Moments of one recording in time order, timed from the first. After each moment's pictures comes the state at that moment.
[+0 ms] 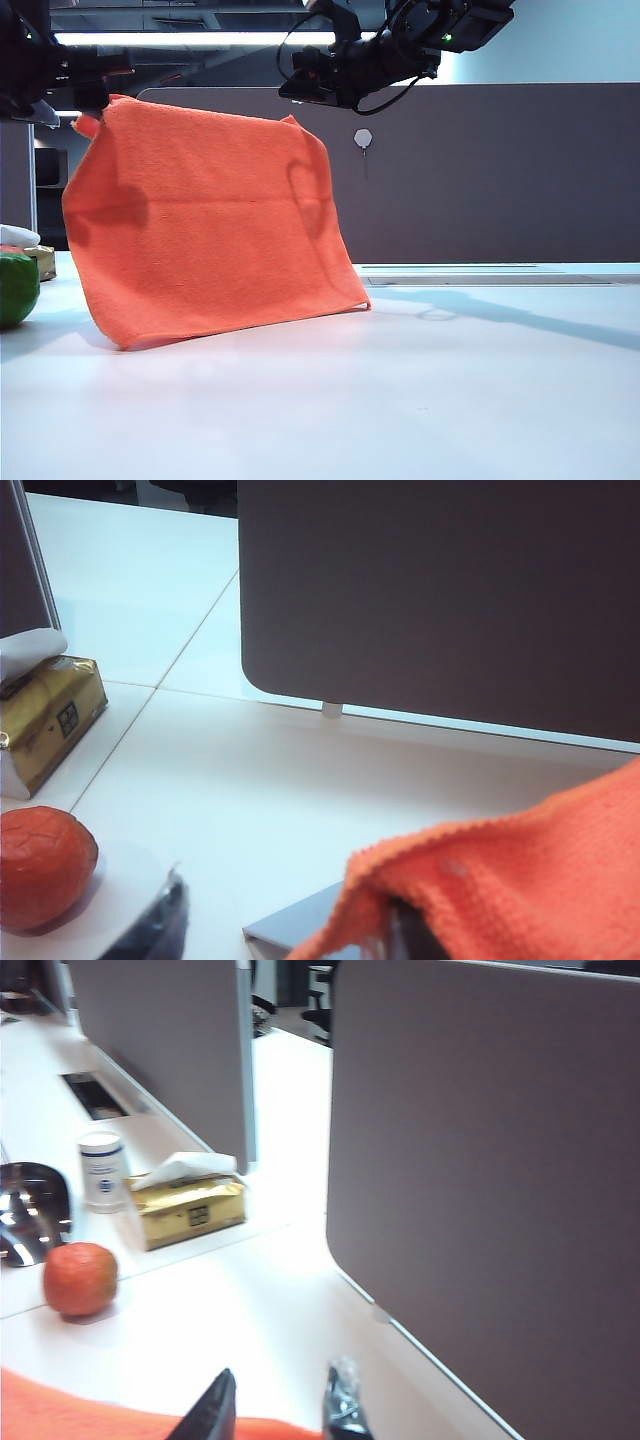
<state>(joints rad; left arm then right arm) -0.23 1.30 0.75 0.42 -0.27 -0.13 0.41 2.17 1.94 0.20 -0.54 -0.11</state>
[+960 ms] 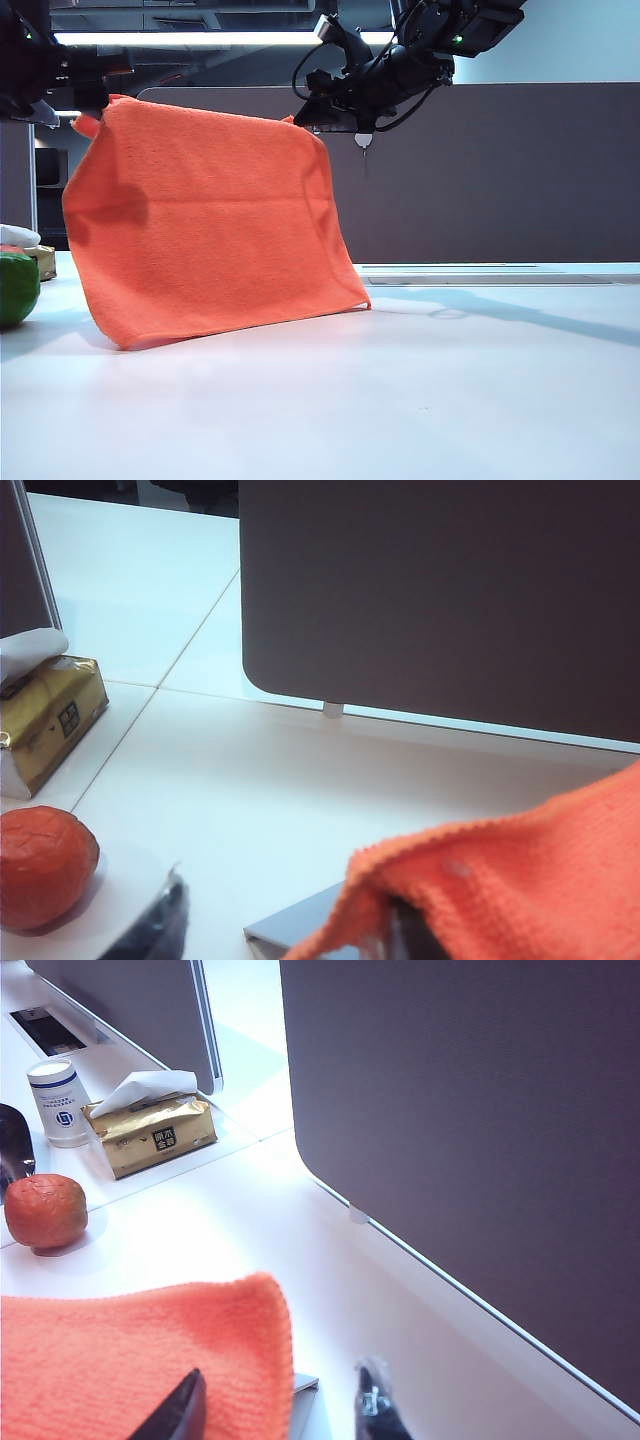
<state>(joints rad) -0.23 1.30 0.75 0.42 -0.27 -0.13 0.38 2.16 1.94 0.02 -0.49 -0.10</state>
